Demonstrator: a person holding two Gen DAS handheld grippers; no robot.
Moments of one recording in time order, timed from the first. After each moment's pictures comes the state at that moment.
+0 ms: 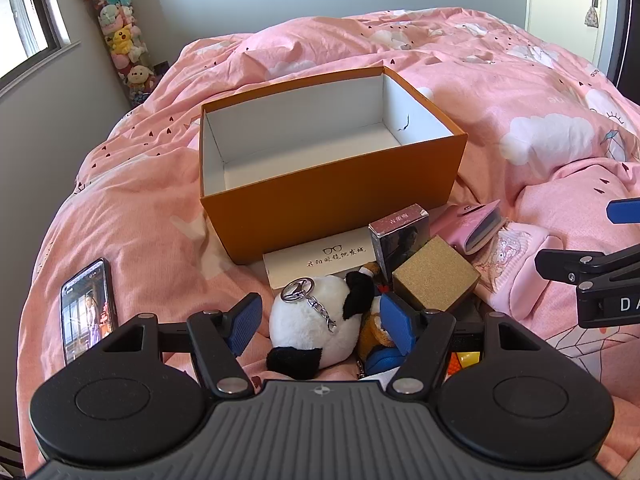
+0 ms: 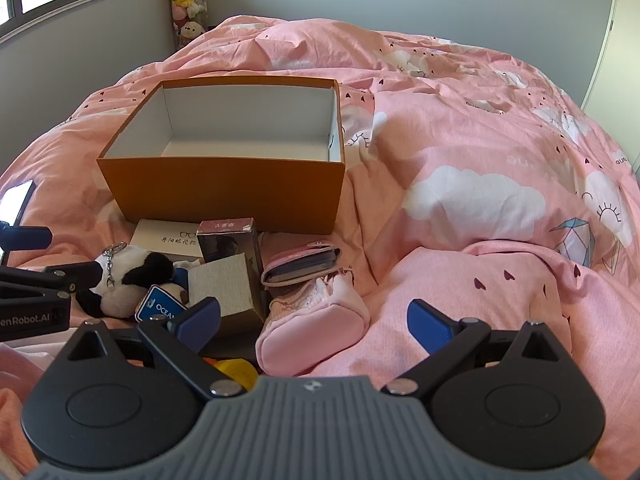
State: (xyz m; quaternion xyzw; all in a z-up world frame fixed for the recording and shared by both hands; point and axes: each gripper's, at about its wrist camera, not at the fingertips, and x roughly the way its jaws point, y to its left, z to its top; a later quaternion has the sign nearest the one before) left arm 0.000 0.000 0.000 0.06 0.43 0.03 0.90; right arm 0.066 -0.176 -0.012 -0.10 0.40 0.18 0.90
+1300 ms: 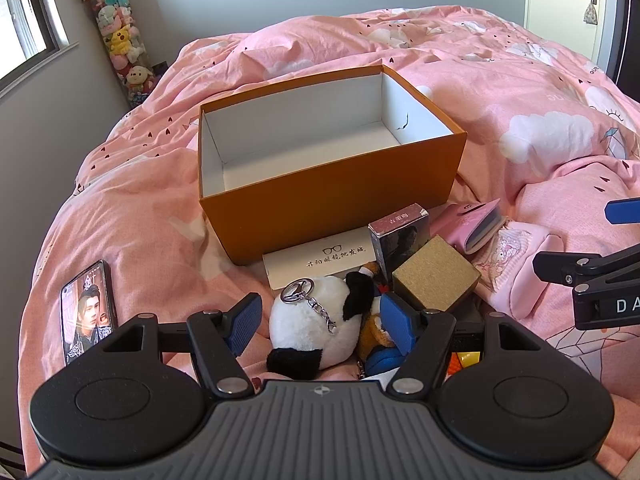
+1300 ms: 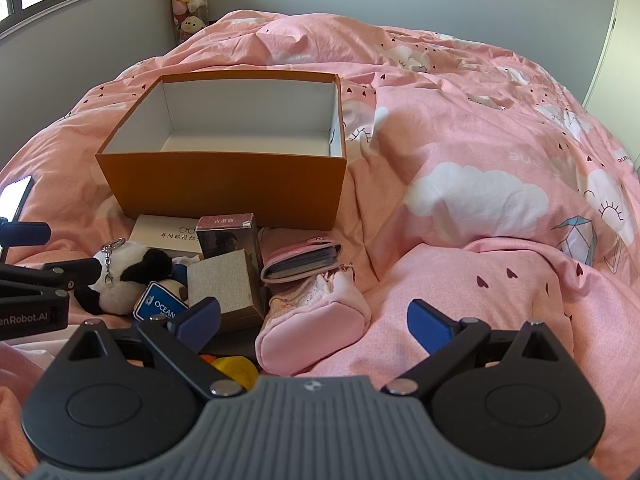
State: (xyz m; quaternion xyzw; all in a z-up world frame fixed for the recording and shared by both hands) left arm 0.000 -0.001 0.001 0.07 0.43 0.03 0.90; right arm 0.068 -0.177 -0.017 -0.10 0.40 0.18 0.89
